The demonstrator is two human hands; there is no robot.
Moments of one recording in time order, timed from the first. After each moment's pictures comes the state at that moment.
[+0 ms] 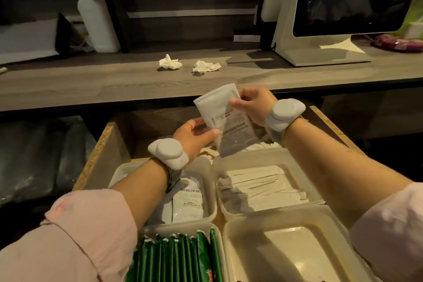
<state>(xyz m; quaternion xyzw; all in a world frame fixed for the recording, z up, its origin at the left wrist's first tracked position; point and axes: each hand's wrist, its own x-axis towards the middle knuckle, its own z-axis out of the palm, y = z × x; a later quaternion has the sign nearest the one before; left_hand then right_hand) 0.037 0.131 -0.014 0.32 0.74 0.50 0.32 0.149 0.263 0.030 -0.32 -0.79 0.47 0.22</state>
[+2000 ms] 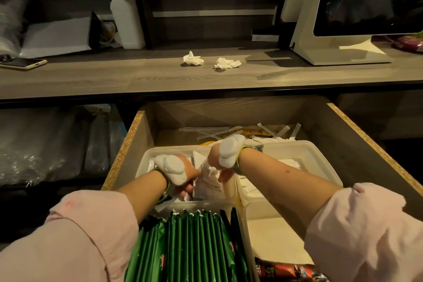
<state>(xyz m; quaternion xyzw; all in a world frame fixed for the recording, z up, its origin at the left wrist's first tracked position) 0.021 0.052 -0.047 0.21 0.86 0.21 0.40 0.088 0.161 -0.034 -0.36 -0.81 0.40 -0.23</state>
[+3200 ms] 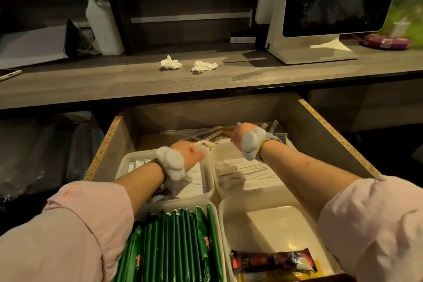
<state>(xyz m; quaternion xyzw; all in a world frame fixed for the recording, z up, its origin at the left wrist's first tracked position) 0.042 0.099 -0.048 0.41 0.86 0.19 0.24 0.163 0.236 -0.030 -0.39 -0.90 0.15 -0.09</state>
